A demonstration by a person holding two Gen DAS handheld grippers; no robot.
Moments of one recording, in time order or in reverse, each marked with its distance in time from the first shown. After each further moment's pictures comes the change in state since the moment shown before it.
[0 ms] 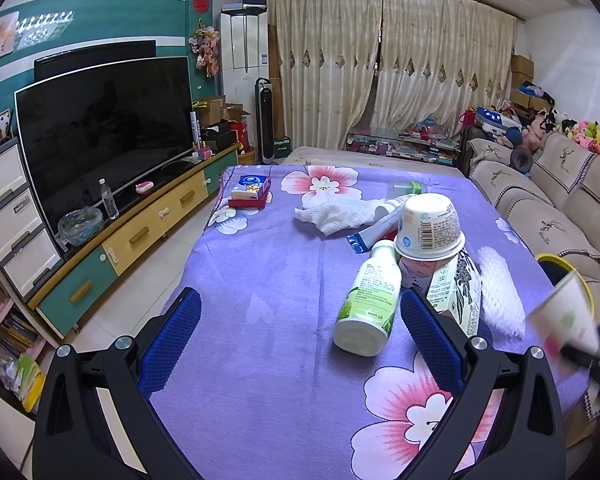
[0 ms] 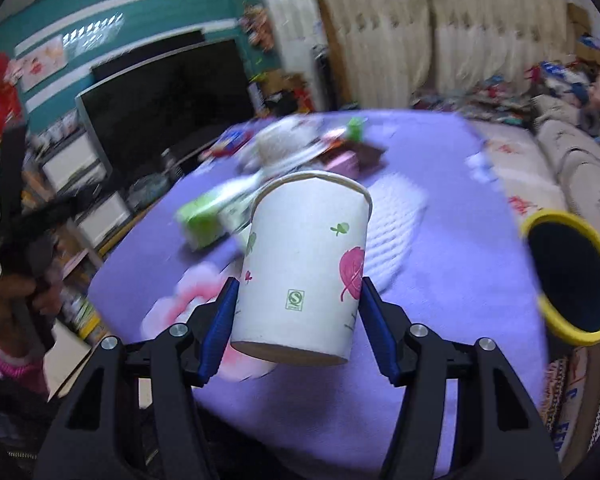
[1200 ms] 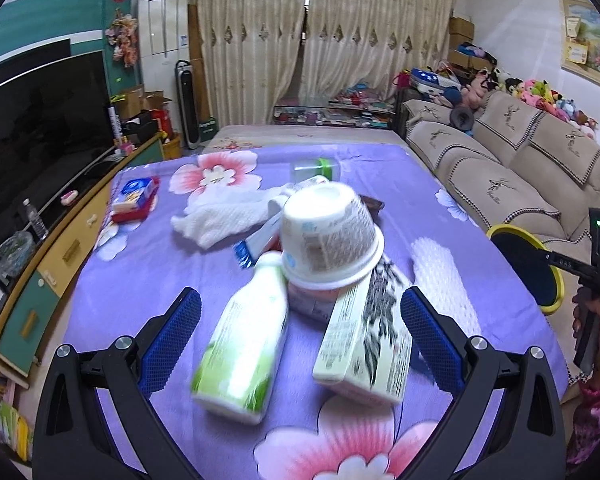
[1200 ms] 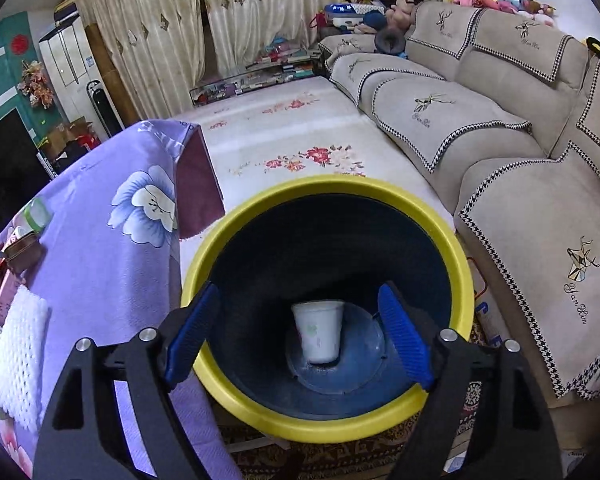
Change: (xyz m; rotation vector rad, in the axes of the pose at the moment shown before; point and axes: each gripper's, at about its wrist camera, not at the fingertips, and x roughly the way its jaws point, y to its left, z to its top) left arm 0.087 -0.097 0.042 0.142 0.106 -0.234; right arm 0.027 -0.268 0.016 0.456 0.026 -0.575
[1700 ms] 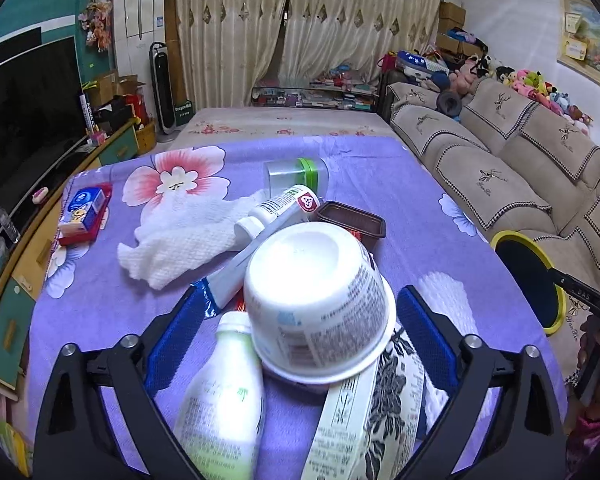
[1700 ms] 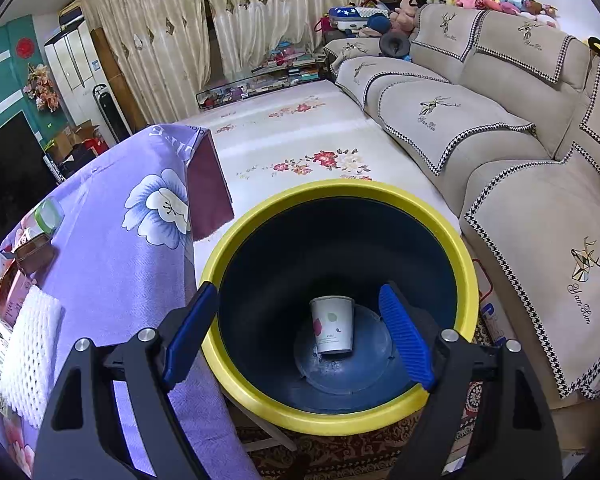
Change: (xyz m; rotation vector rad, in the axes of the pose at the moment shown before) left arm 0.089 -0.003 0.049 0.005 0.082 -0.075; right arm -0.002 0.005 0.002 0.000 -0.003 0.020
